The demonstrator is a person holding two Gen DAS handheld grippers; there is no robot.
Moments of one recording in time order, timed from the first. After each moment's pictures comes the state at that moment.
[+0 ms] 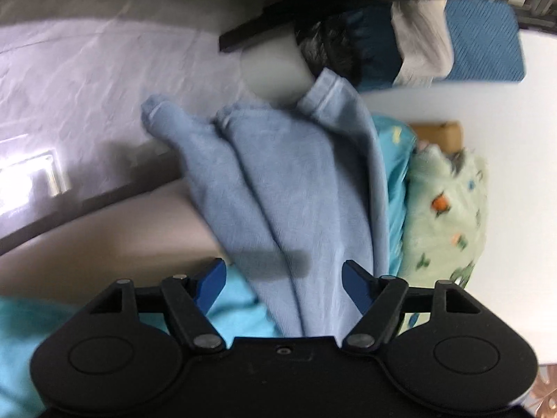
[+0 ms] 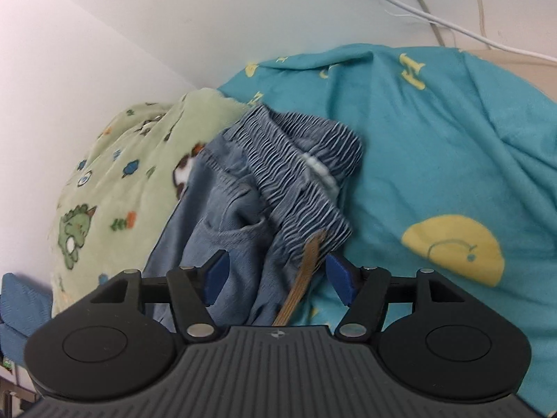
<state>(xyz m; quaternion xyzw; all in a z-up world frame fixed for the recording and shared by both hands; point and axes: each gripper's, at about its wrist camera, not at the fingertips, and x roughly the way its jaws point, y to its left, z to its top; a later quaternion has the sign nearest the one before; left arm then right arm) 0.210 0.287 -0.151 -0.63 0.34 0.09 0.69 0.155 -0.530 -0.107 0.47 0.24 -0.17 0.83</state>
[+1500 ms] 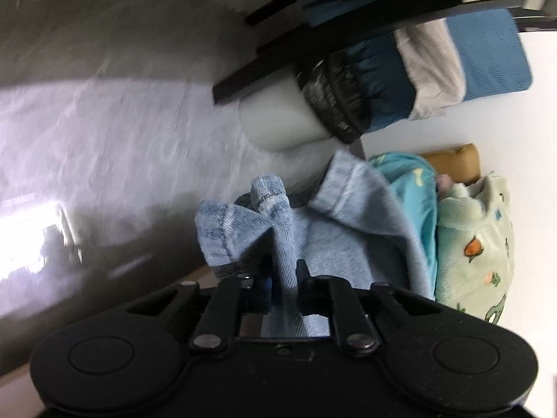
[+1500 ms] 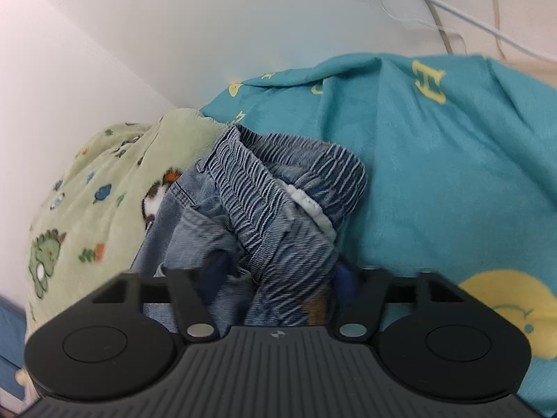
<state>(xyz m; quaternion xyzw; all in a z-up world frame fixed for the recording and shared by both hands) 0.262 0.324 -0.181 -0.56 0.32 0.13 0.75 0.200 -0.541 -0.126 0.44 0.22 -0.22 0.85</state>
